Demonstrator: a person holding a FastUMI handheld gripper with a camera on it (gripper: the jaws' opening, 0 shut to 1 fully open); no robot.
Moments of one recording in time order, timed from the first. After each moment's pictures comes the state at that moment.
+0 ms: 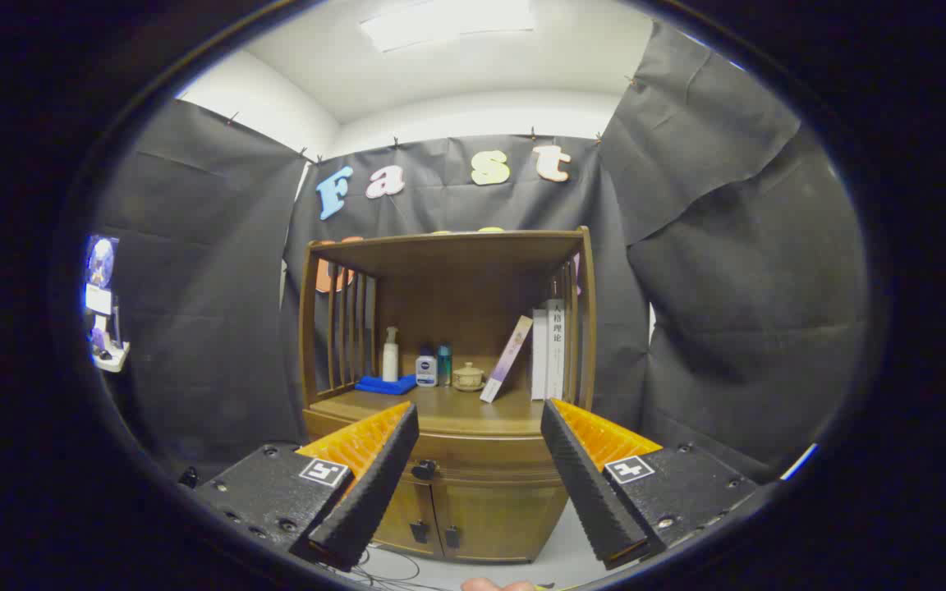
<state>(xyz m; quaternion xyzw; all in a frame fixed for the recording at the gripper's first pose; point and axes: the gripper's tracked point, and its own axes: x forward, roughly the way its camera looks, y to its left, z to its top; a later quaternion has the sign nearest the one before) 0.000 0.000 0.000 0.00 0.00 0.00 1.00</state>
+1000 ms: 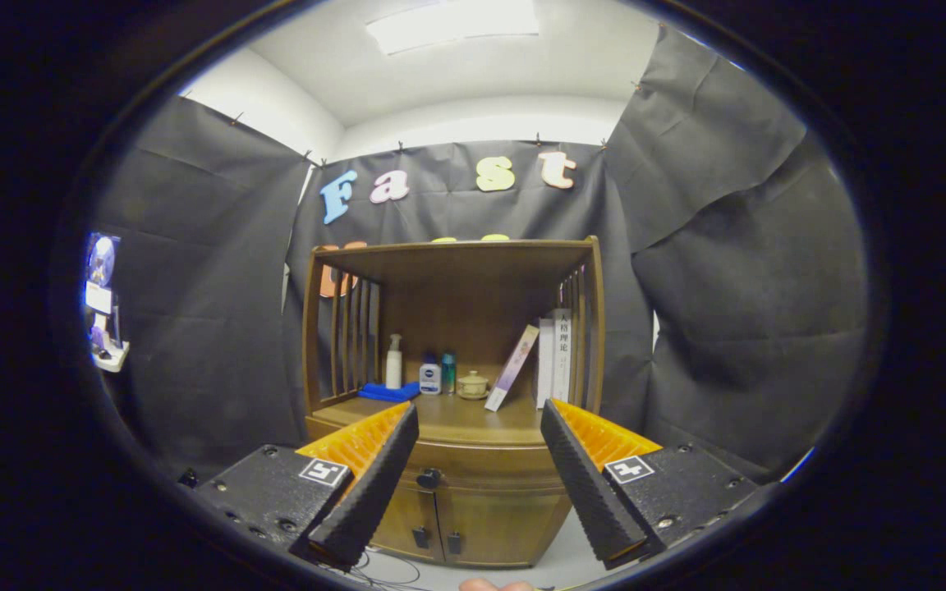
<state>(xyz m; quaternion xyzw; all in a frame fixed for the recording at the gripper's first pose) 0.007 0.012 0.013 0.00 -0.01 0.00 1.00</state>
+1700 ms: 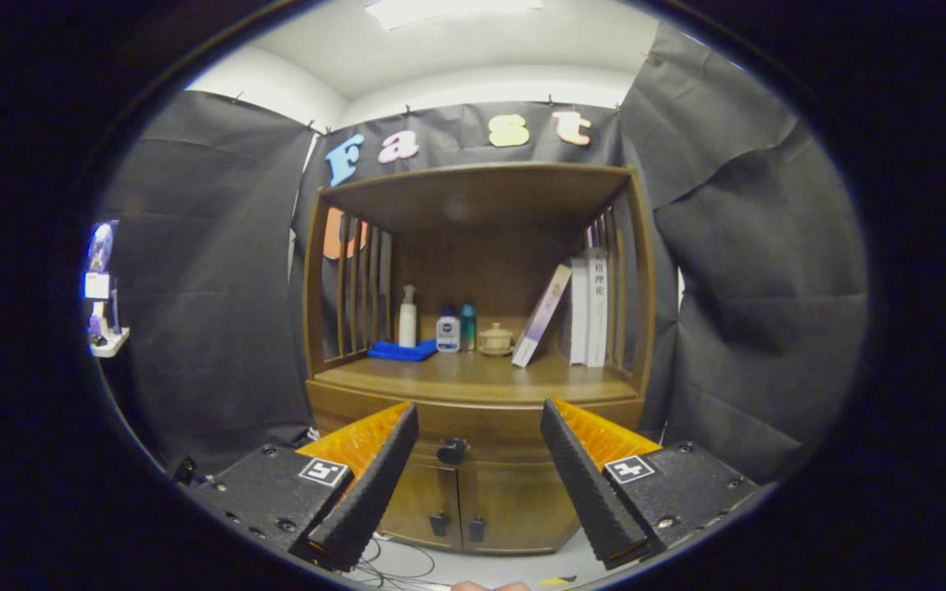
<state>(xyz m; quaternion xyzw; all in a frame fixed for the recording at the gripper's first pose) 0.075 0.053 -0.089 0.01 0.07 0.02 1.00</state>
